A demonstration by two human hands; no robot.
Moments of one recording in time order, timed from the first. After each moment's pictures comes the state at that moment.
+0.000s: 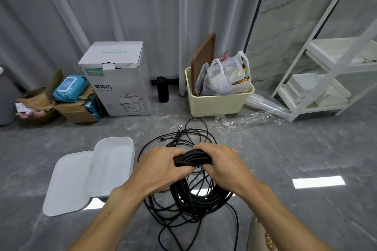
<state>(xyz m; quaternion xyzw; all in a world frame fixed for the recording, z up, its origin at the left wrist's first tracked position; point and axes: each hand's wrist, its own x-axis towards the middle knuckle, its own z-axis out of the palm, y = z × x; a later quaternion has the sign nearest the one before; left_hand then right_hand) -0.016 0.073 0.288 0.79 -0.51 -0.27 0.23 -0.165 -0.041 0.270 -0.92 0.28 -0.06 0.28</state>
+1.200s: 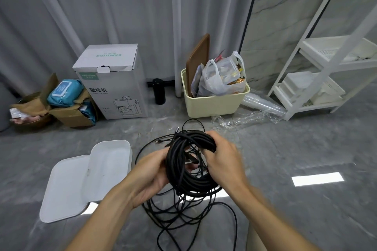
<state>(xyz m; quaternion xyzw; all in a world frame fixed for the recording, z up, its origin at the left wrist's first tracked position) -0.019 0.072 0.290 0.54 -0.13 -0.62 0.55 -0.158 -0.035 0.271 -0.79 0.45 -0.20 0.36</state>
